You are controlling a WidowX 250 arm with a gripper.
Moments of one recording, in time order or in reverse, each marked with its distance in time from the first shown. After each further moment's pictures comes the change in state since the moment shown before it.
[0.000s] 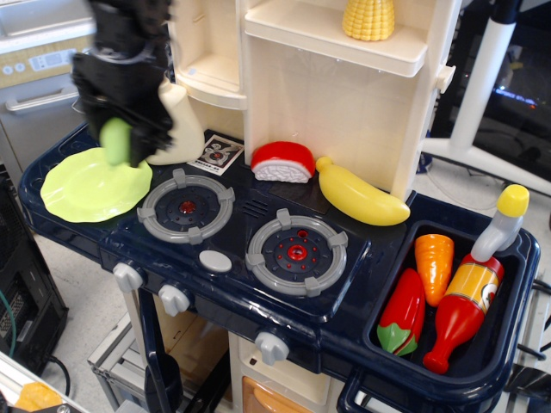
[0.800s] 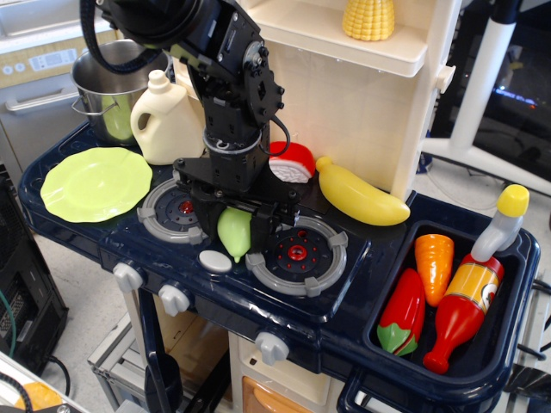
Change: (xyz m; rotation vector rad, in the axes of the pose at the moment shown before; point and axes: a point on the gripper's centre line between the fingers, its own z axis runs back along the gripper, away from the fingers) arm 0.006 -0.128 -0.011 -0.222 0.058 0.226
